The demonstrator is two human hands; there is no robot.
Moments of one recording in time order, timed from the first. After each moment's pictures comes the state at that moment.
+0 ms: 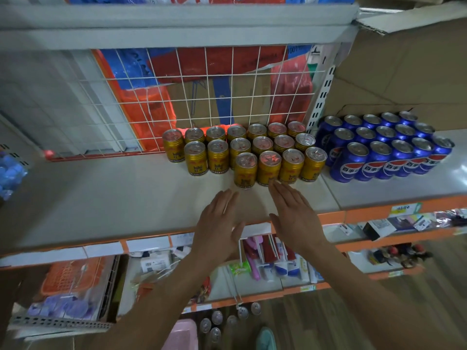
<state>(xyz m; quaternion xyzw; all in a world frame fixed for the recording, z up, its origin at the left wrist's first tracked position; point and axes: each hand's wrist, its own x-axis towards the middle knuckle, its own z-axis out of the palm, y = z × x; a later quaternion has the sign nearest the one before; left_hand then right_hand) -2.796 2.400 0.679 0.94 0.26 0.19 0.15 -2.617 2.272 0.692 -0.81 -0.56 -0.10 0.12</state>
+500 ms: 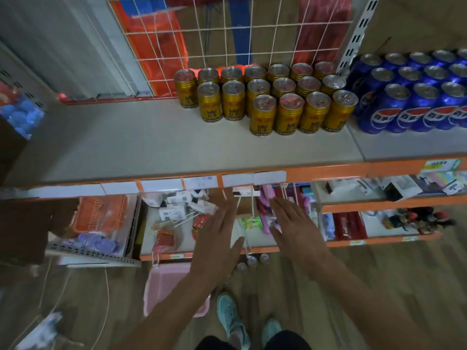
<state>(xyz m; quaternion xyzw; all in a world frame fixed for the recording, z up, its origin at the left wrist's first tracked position) -2.895 2.307 0.603 0.91 0.34 0.13 0.20 -2.699 2.199 0.610 -0.79 -0.59 0.02 0.15</state>
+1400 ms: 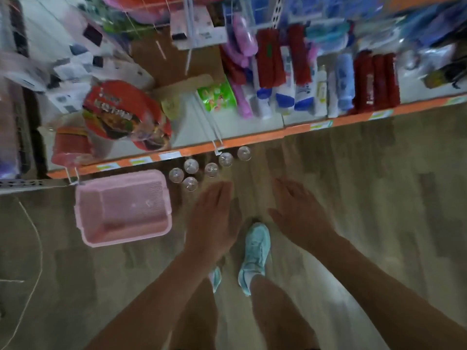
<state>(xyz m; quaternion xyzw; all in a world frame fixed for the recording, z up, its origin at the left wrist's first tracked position) -2.881 2.176 0.207 0.91 0.33 -0.06 0.26 -2.715 2.051 0.216 -0.84 -0.44 0.31 0.03</state>
